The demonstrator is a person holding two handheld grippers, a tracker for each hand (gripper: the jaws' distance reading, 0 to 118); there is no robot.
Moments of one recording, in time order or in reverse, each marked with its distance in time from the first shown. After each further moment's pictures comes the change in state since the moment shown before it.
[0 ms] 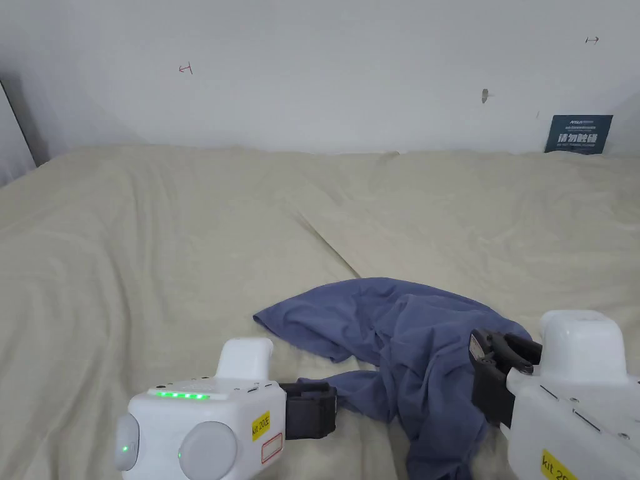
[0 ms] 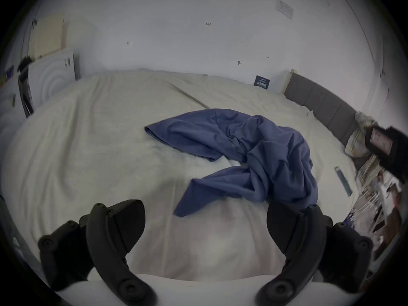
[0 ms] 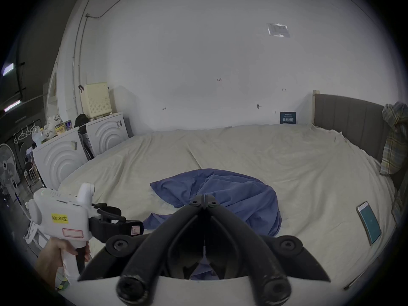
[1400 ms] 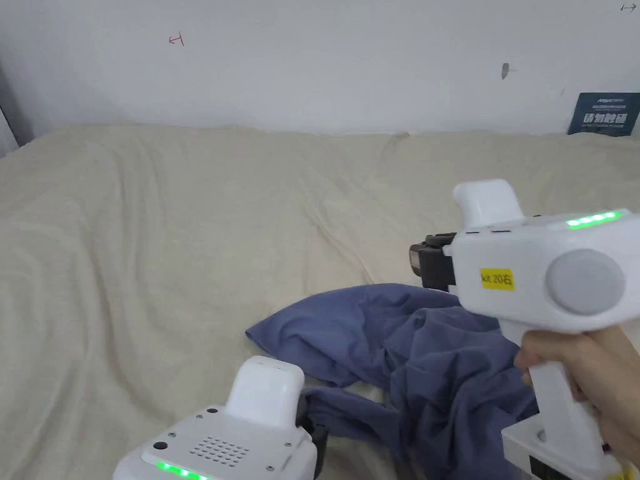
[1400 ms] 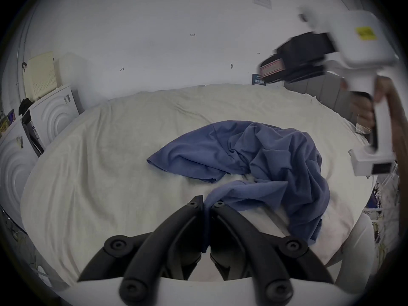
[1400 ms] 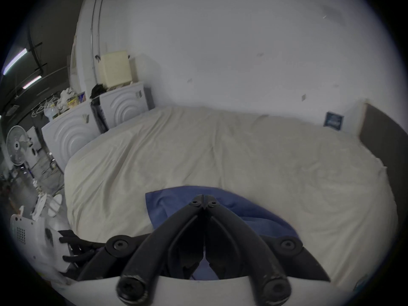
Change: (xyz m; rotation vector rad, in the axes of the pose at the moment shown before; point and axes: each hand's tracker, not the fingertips) left arm 0.031 0.008 0.008 0.058 0.140 -0.222; right arm -0.003 0.101 -0.202 -0.285 0.251 0.171
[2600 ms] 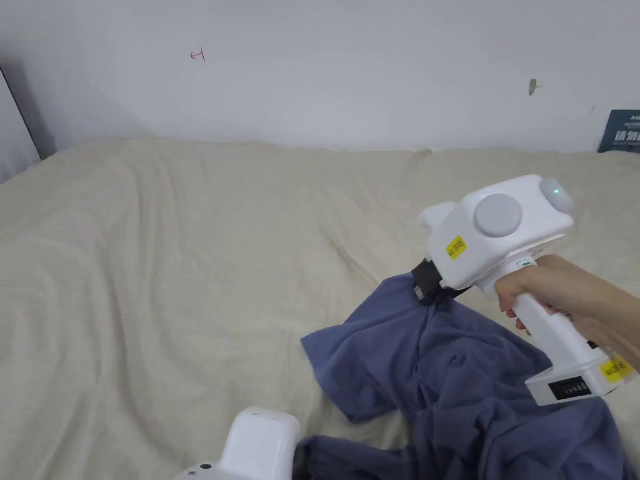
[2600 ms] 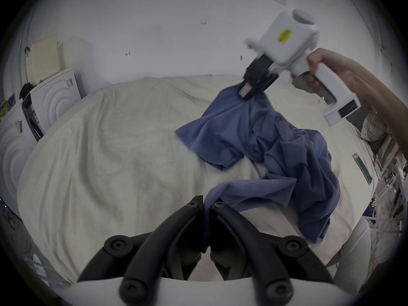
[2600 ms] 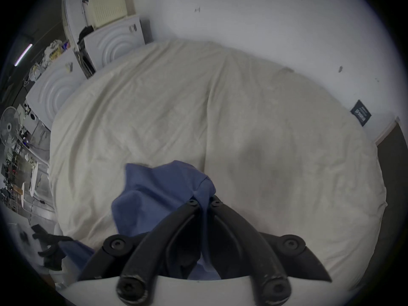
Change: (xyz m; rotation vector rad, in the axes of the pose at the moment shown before) left arm -0.023 -0.003 -0.010 -0.060 0.006 0.072; right arm 0.042 0.063 -0.094 -0.387 -0.041 0.117
